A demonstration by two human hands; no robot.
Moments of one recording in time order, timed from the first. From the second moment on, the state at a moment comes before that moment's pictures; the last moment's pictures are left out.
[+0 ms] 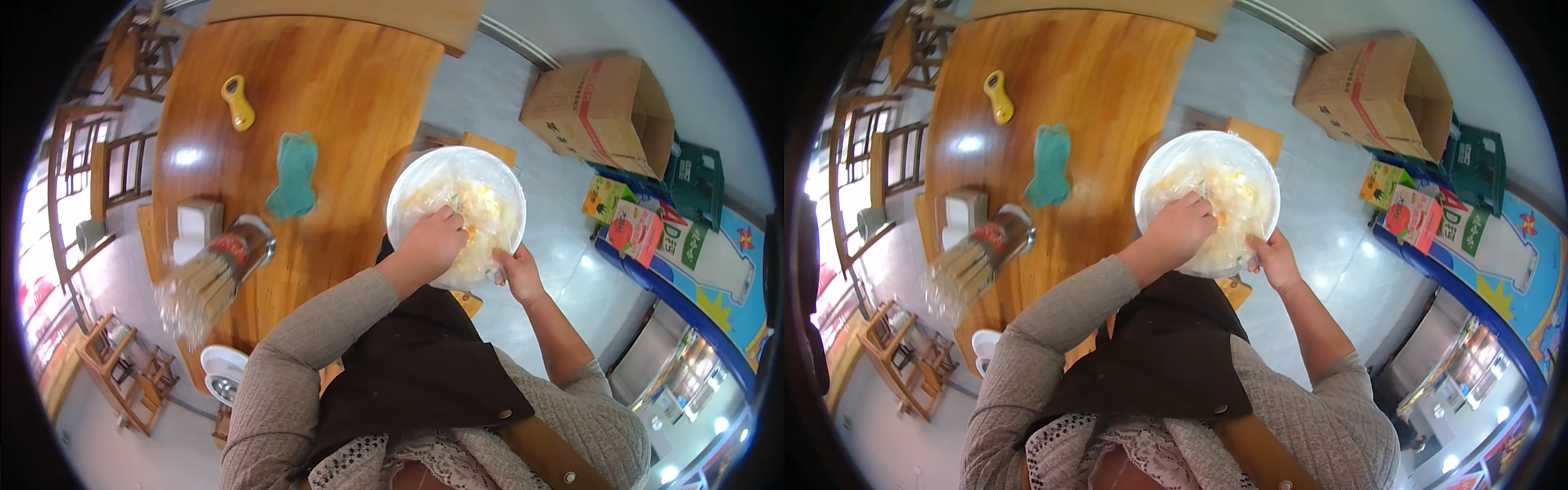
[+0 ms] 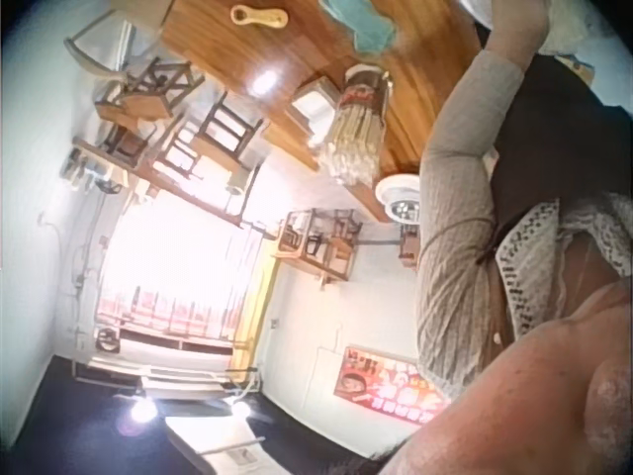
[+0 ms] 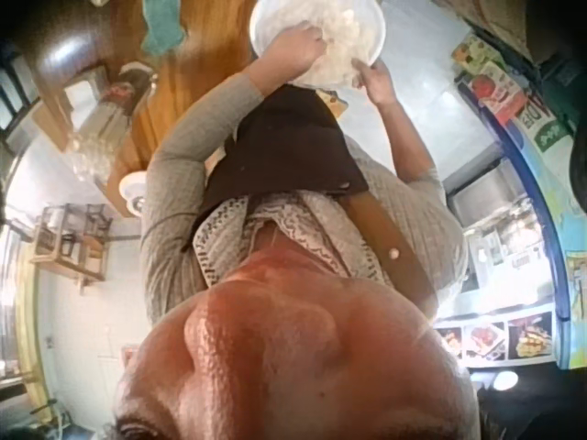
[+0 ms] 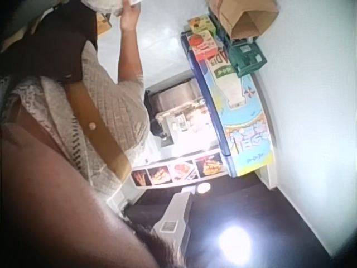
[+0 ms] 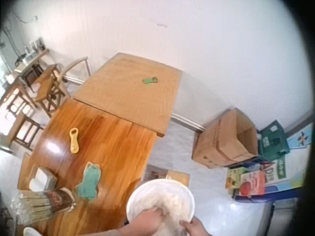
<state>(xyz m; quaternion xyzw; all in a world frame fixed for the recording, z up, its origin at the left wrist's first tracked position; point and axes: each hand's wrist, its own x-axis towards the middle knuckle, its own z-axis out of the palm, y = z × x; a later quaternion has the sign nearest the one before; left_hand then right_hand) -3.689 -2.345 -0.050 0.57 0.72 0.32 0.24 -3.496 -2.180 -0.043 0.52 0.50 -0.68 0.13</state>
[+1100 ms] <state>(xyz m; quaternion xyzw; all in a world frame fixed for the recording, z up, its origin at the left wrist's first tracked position) -3.395 -2.878 -0.055 -0.35 0.43 0.82 0.13 -3.453 -2.537 -0.005 0.18 0.65 -0.63 0.38</state>
